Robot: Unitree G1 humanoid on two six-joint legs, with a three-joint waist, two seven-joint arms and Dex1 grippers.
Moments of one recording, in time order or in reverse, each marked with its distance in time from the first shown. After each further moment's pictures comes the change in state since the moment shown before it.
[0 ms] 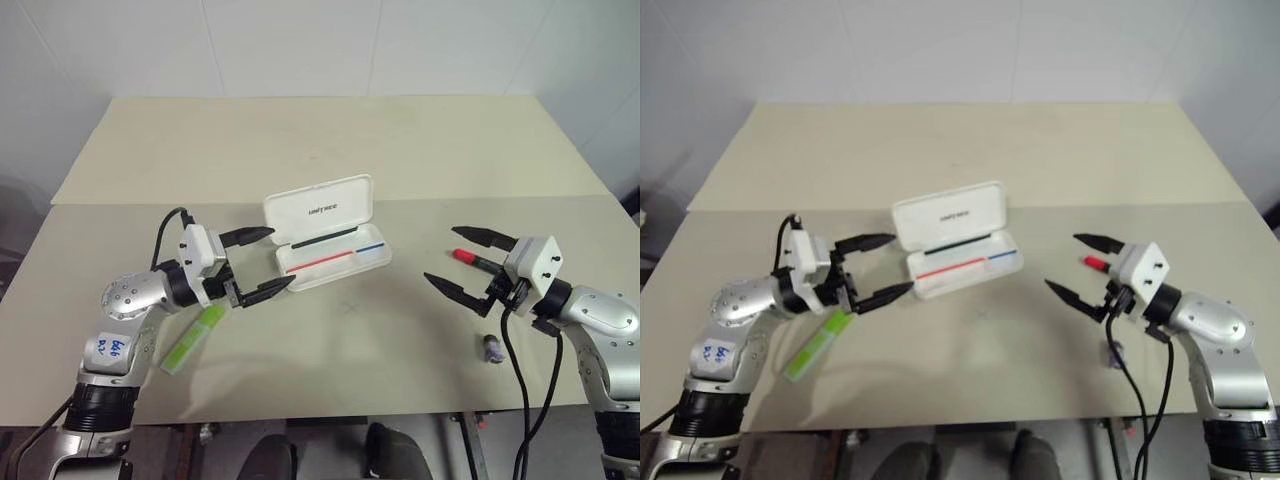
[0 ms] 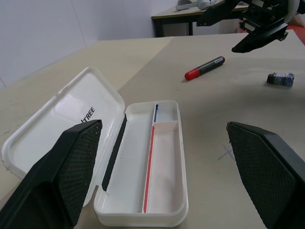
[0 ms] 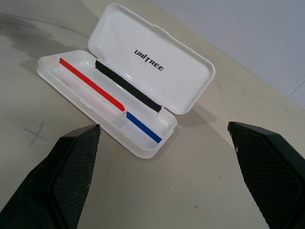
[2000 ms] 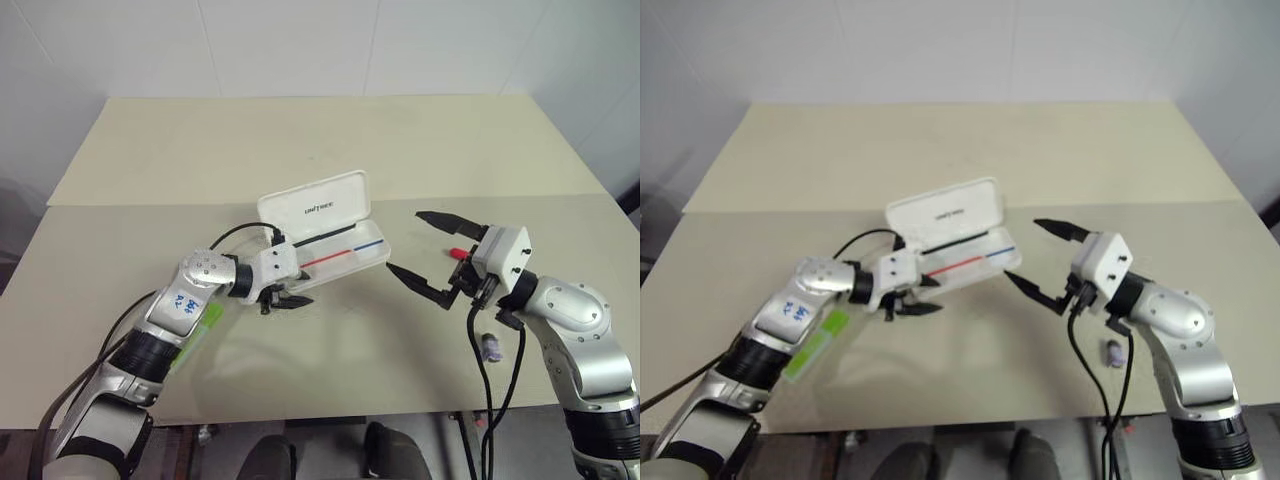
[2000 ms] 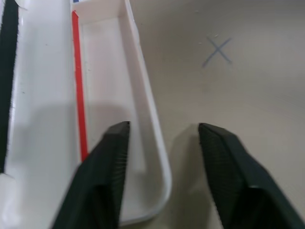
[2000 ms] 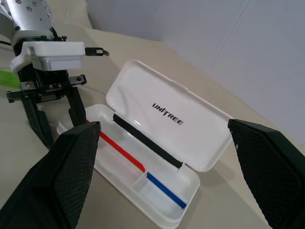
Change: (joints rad) left arm -0.329 0.019 -0.410 0.228 0.395 0.238 -0.085; right arm -0.070 0.086 0.102 -0.189 0.008 0.090 -0.099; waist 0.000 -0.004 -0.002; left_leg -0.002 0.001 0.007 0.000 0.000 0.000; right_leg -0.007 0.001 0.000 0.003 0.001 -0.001
